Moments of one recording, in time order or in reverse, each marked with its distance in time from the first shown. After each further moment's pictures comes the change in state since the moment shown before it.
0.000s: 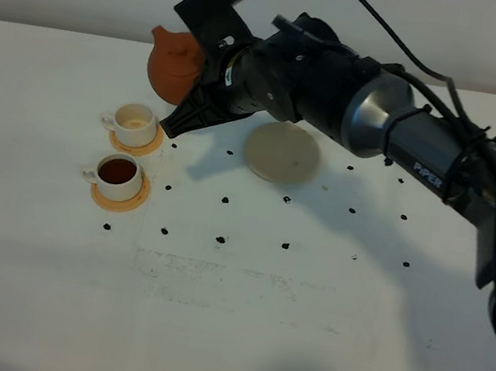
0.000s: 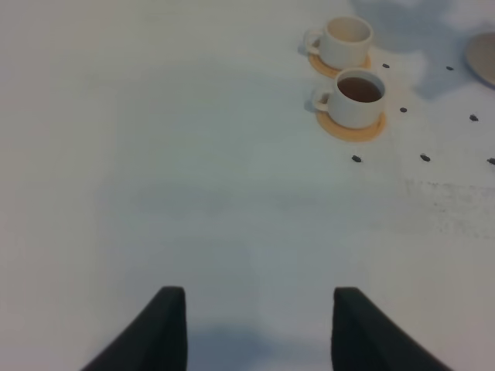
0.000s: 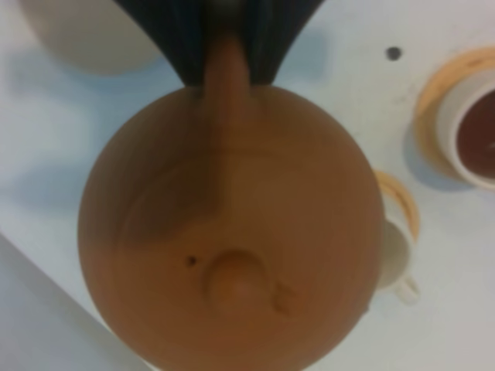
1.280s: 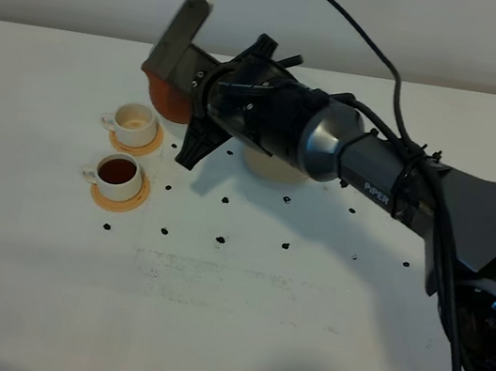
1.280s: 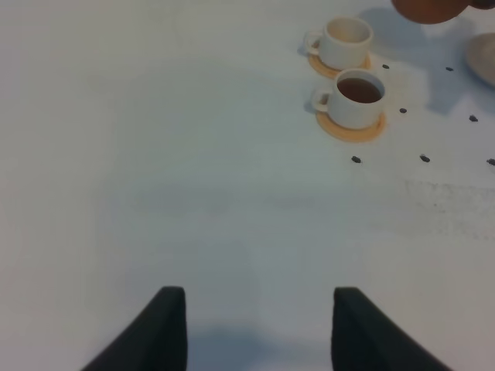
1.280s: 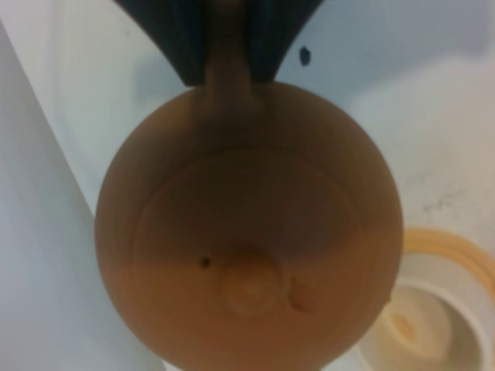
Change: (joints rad) left arm 0.000 -0.002 0.000 0.000 0.000 0.000; right arm 0.056 0.084 -0.008 -0.381 -0.018 -0.016
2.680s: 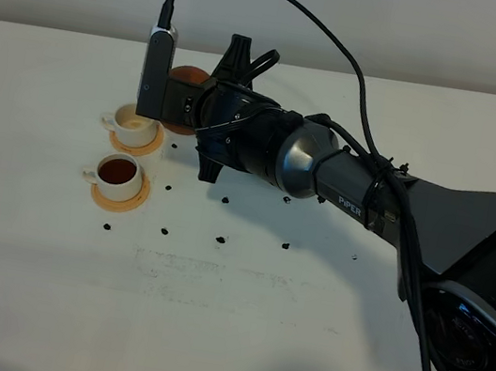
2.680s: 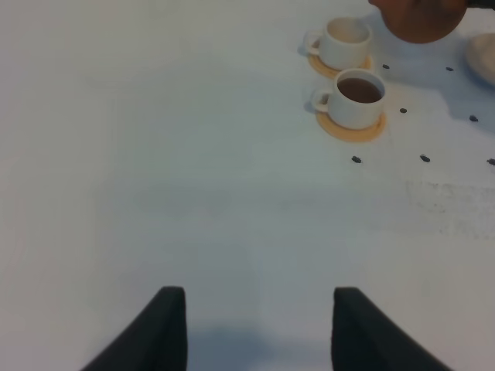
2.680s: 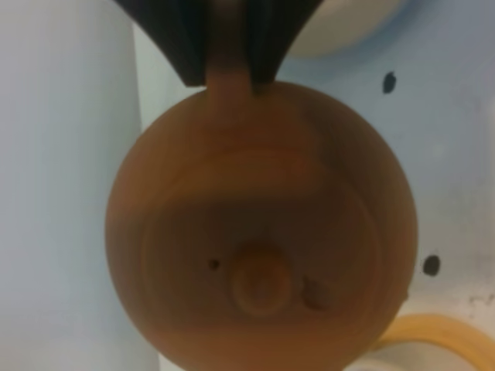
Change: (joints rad) left arm 0.000 0.000 0.000 0.000 0.000 0.000; right arm 0.016 0.061 0.000 -0.289 0.000 -0.095
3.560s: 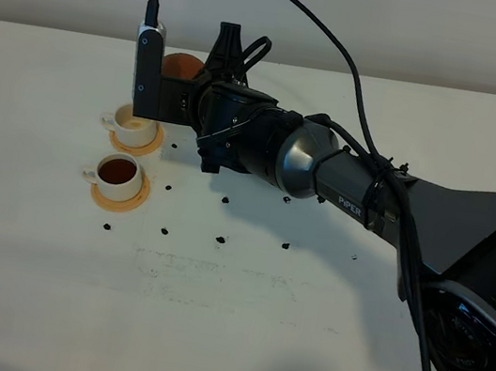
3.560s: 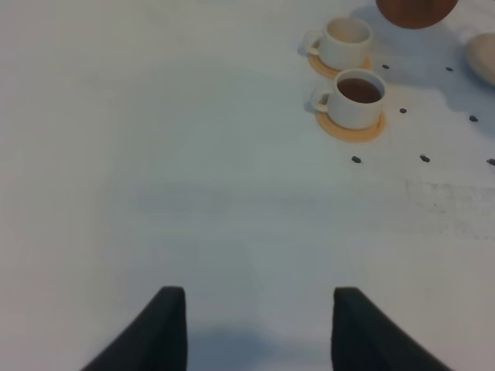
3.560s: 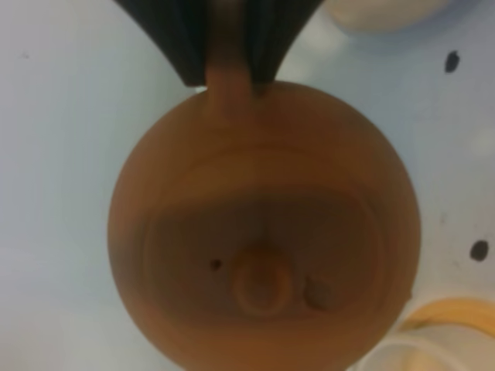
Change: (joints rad) left arm 0.000 0.000 0.000 0.000 0.000 0.000; right arm 0.000 0.000 0.000 -0.116 -0.052 0.000
